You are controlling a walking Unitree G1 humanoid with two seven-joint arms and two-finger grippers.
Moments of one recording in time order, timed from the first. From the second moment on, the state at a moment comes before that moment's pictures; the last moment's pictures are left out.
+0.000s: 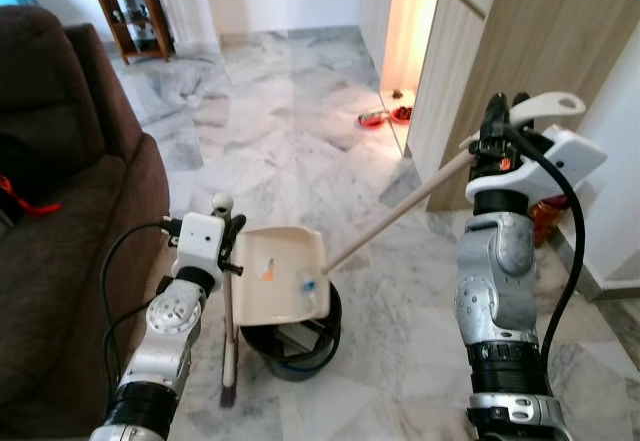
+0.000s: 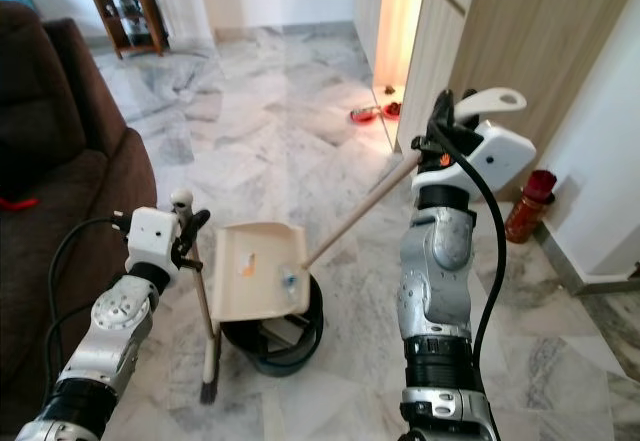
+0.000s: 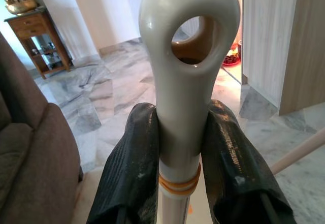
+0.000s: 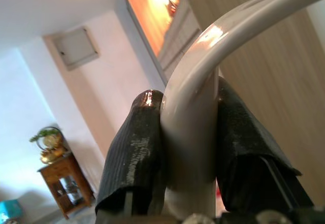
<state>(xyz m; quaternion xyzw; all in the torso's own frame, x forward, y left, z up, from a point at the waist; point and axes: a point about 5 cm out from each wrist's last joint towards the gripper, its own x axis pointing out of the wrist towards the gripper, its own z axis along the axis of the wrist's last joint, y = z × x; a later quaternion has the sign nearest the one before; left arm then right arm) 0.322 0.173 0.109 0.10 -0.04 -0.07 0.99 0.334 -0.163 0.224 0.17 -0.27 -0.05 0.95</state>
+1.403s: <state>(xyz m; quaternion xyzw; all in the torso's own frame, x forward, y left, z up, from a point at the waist) 0.320 0.171 0.105 0.10 -0.04 -0.08 0.99 0.299 -0.090 0.264 0.01 -0.38 0.00 0.92</state>
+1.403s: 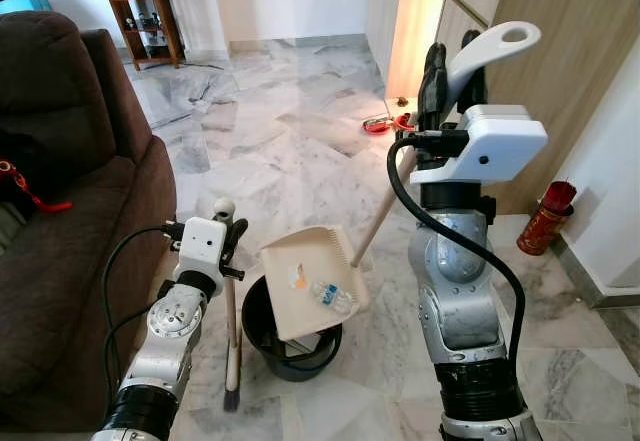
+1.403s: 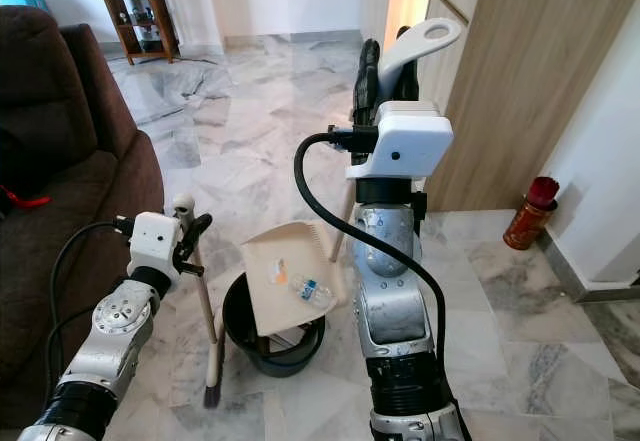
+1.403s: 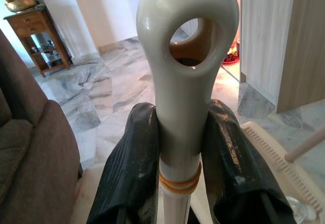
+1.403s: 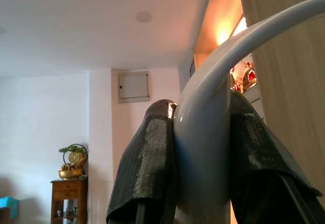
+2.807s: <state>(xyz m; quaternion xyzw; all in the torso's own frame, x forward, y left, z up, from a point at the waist) 0.319 0.167 0.106 0.12 -0.04 -0.10 0.99 0.268 -0.045 0.270 -0.09 -0.45 0.03 0.89</state>
